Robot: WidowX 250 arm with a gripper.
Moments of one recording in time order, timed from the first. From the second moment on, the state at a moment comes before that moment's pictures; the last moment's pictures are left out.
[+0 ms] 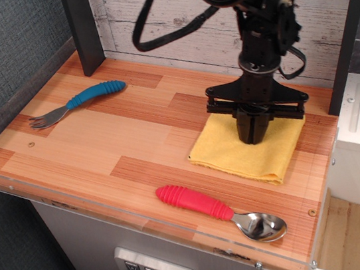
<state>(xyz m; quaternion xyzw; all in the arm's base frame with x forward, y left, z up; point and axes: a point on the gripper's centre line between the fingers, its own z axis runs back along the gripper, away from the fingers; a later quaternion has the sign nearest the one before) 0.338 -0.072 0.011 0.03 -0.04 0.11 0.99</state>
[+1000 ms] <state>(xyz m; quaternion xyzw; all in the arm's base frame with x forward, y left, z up) 0.329 -0.097 0.014 0.04 -0.04 0.11 0.99</state>
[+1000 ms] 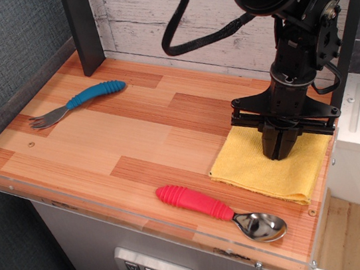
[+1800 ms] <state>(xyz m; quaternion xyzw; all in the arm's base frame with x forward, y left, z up) 0.340 -0.079 0.053 0.07 -0.10 0.09 0.99</state>
